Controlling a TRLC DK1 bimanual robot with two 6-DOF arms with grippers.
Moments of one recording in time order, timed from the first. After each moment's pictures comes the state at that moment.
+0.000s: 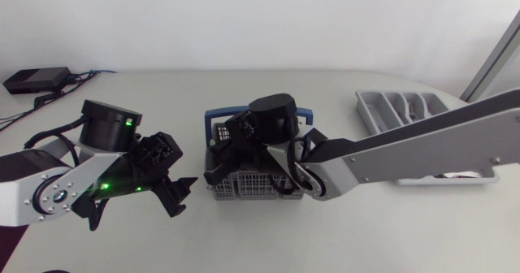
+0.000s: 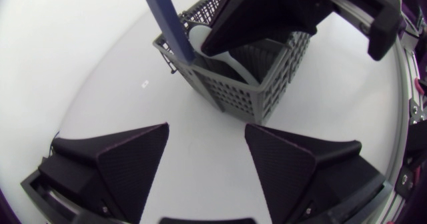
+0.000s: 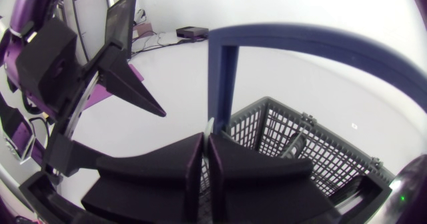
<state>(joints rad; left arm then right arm) -0.43 1.27 0.58 -0.13 0.04 0.55 0.81 1.85 0.93 0.49 -0.15 0.05</state>
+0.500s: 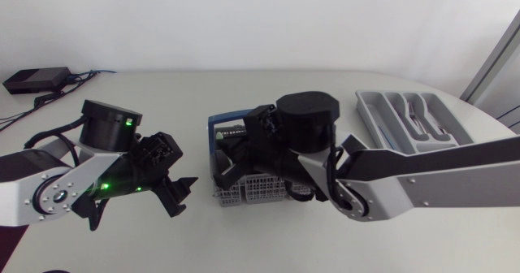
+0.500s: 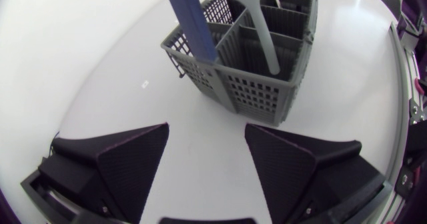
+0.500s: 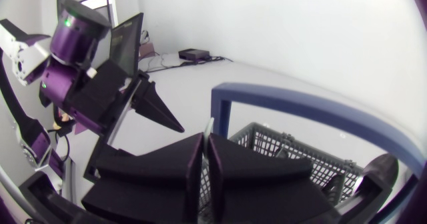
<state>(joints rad) -0.43 1.27 0.58 -0.13 0.04 0.55 0.82 1.64 0.77 0.57 -0.12 0.09</state>
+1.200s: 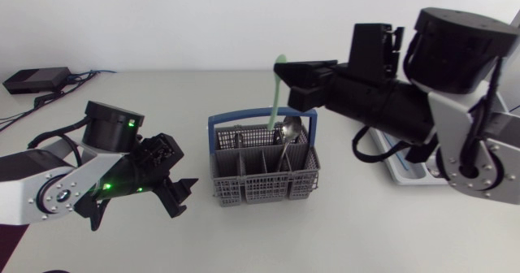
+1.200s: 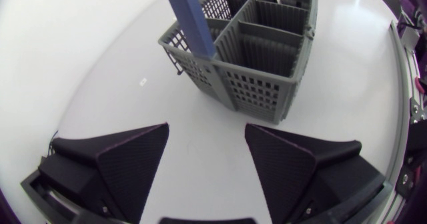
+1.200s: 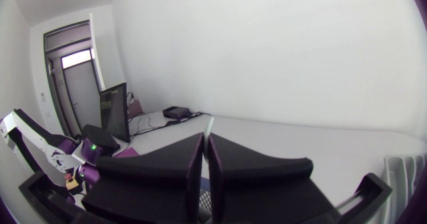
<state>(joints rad) -0.43 1.28 0.58 -0.13 0.04 0.55 0.55 1.22 0.75 0.41 -0.25 0.24</state>
